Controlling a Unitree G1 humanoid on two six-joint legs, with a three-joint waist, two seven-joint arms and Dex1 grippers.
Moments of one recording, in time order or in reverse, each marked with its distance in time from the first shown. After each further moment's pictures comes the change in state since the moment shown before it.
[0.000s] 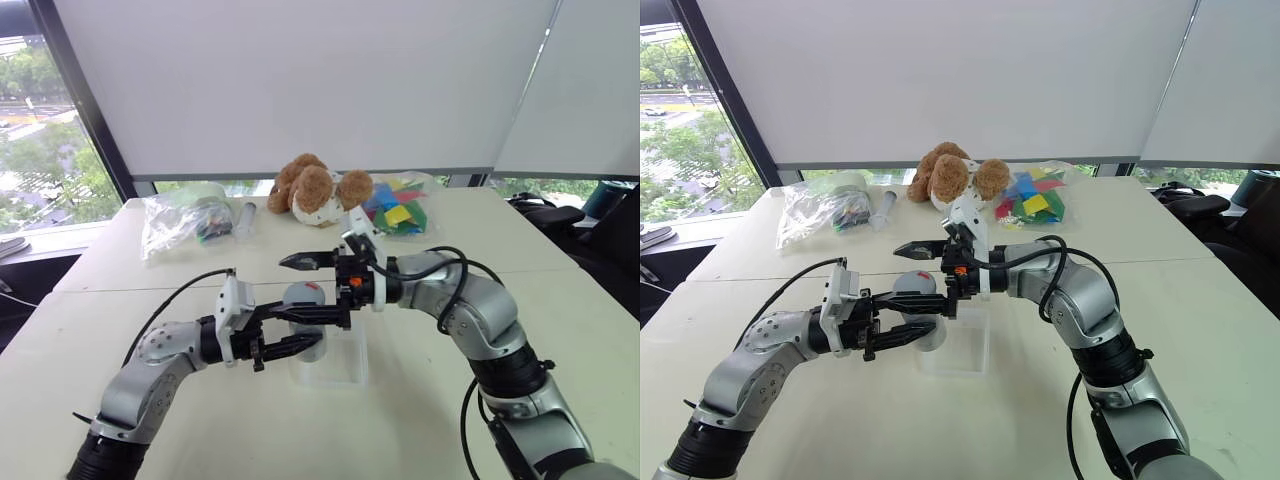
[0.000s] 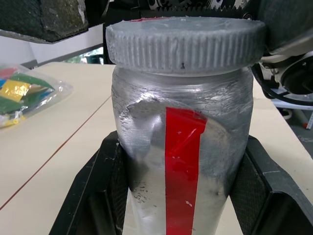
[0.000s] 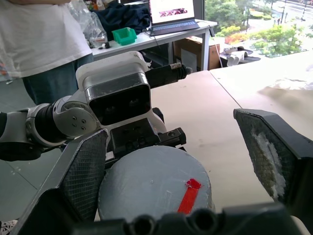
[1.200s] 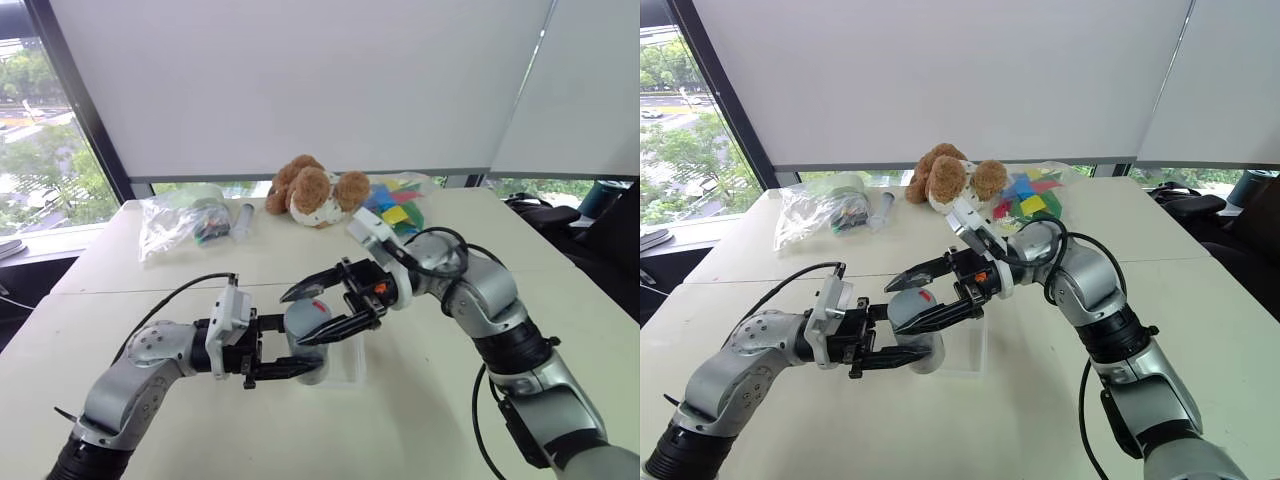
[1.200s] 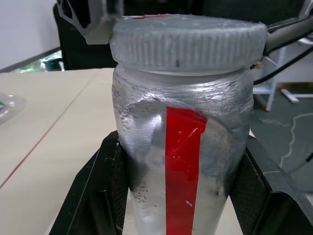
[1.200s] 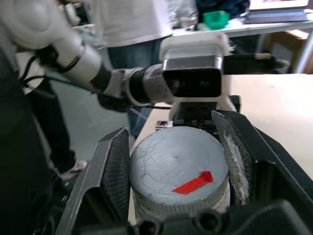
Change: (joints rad) left arm 0.020 0.084 -0.014 -0.096 -0.068 0.020 -0.115; right arm -0.108 -0.080 0.064 0.159 0.054 -0.187 0.494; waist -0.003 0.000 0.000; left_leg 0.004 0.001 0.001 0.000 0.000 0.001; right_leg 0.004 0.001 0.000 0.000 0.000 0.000
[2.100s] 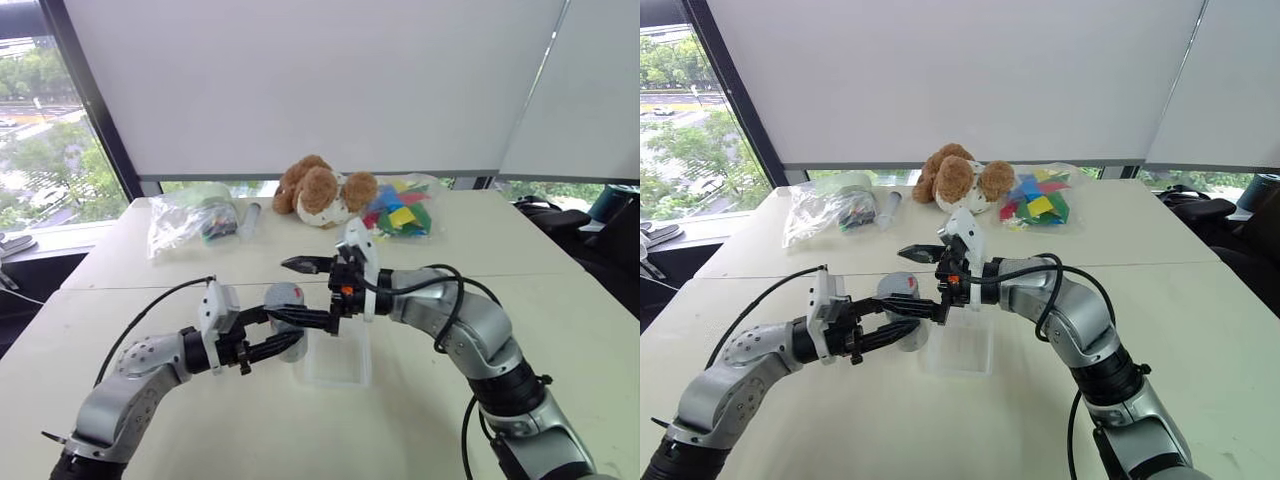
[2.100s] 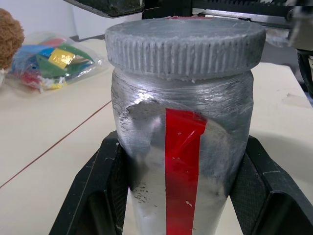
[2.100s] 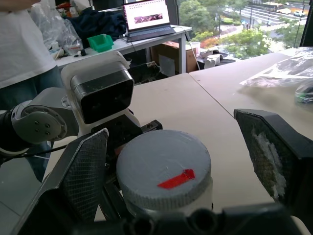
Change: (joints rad) left arm 0.077 -0.026 0.055 0.048 0.027 0.017 0.251; right arm 0.168 0.094 -0.020 -0.229 -0.025 0.179 -0.689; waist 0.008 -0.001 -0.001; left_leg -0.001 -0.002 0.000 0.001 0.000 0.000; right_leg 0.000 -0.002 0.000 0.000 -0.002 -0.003
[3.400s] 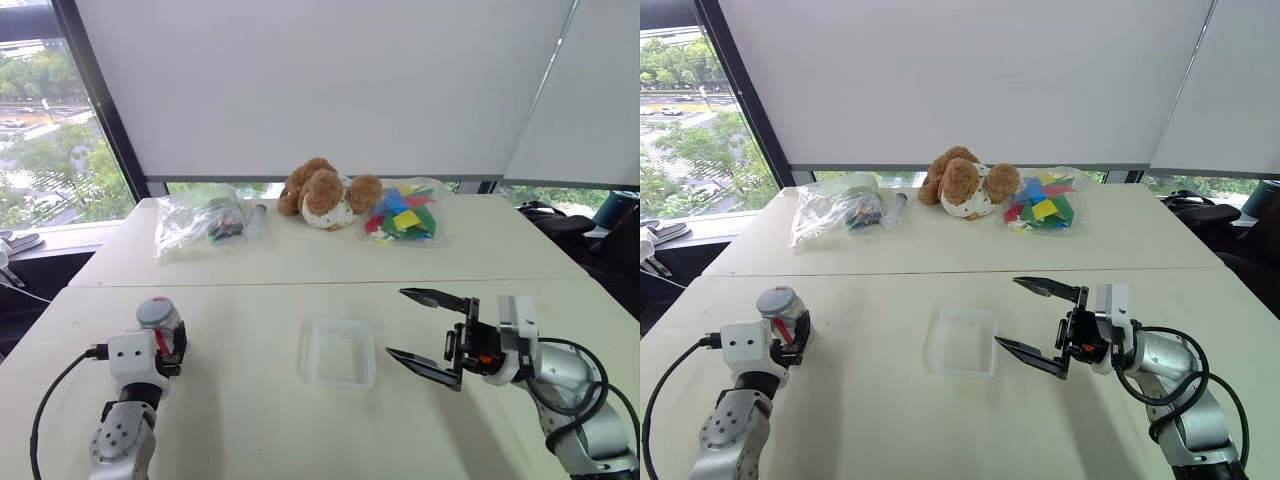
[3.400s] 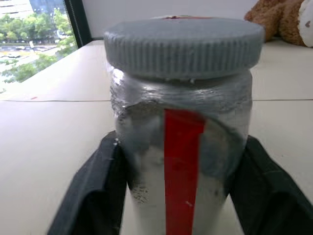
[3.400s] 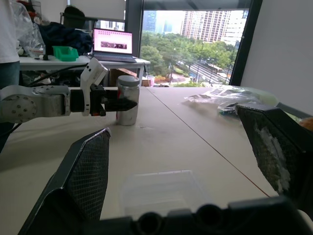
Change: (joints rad) left arm 0.263 -0.384 0.312 0.168 0.423 -0.318 0.785; right arm 0.654 -0.202 -0.381 0.025 -0.022 -0.829 0.360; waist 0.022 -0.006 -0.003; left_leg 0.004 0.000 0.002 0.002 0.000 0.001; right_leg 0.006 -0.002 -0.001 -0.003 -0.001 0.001
